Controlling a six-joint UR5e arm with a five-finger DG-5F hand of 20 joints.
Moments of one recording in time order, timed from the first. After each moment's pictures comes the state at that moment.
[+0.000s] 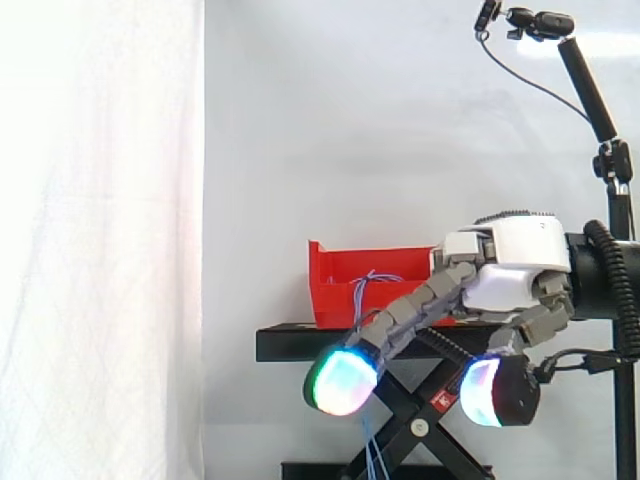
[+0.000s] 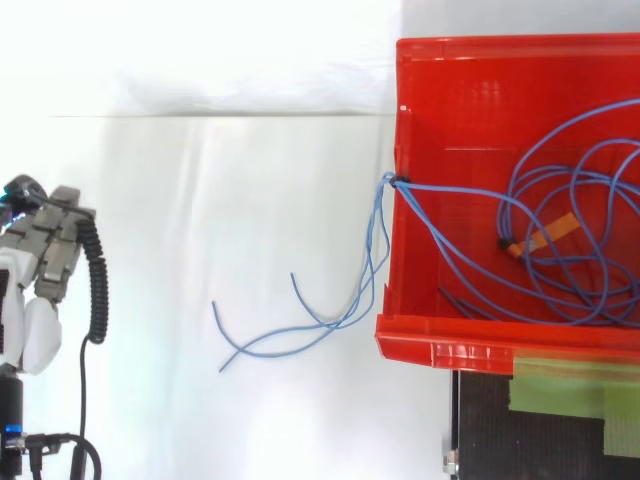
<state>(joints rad) 0.21 -2.09 -1.55 -2.59 -1.48 -1.22</state>
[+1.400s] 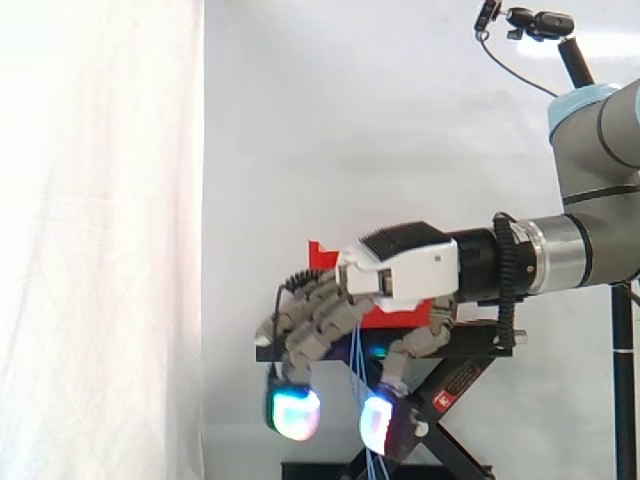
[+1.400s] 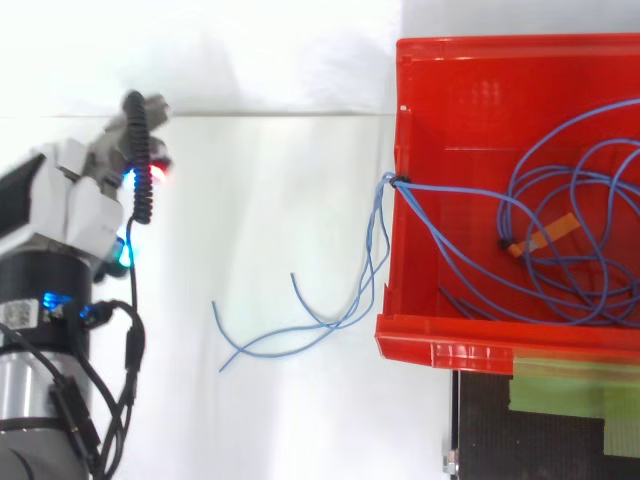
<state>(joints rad) 0.09 -2.30 -1.08 -3.06 -1.65 -1.92</state>
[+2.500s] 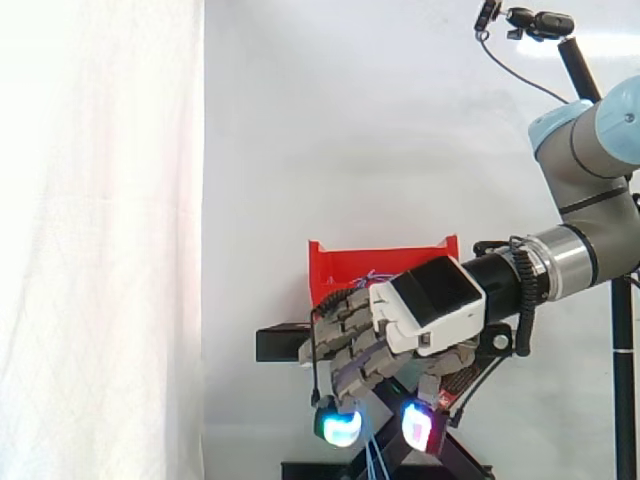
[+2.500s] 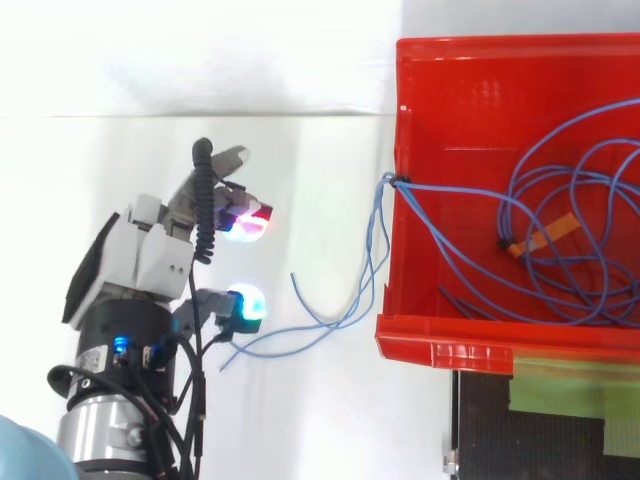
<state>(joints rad) 0.00 -2.30 -1.07 -3.25 -1.73 -2.39</state>
